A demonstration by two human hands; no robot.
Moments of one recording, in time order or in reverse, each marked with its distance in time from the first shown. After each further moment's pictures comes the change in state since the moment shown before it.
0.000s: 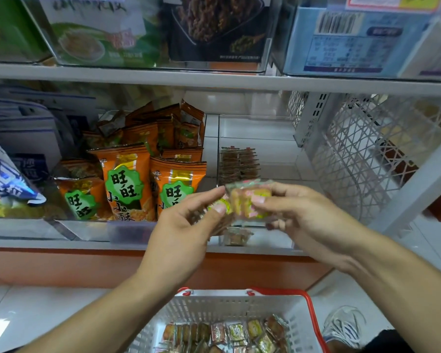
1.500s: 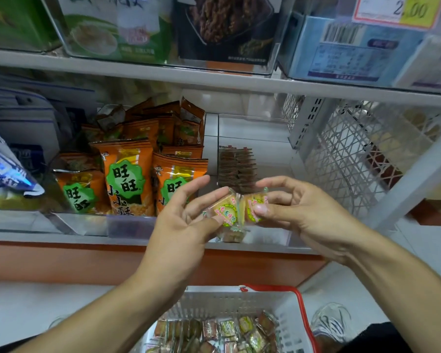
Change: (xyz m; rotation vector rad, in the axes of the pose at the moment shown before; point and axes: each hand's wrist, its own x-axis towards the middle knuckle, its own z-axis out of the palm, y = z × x) left_hand -0.005 -0.010 0.000 -0.353 -0.076 -0.029; right_hand -0.004 0.003 -0.009 0.050 0.081 -0.018
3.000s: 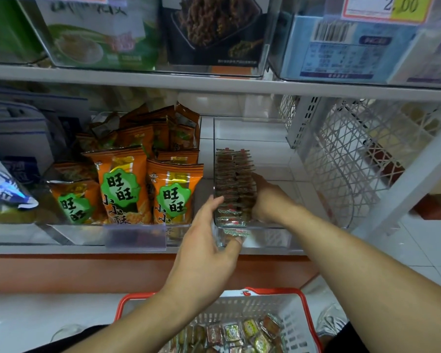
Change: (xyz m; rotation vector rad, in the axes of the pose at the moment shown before) left_hand -0.006 -0.015 0.020 0.723 -0.015 0.008; right_hand 0.105 0.044 -0.008 -1.286 0.148 0.059
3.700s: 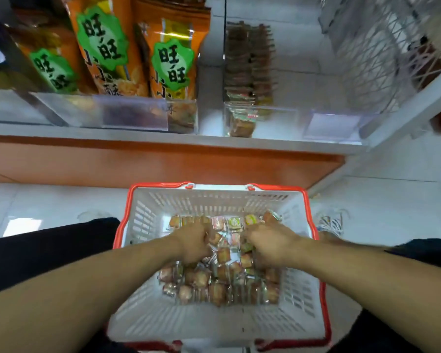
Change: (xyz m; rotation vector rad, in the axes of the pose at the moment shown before) left_hand -0.081 -0.188 0.053 0.569 -0.752 -0.413; right_hand -0.171 0.060 0.189 -0.334 -0.671 -0.313
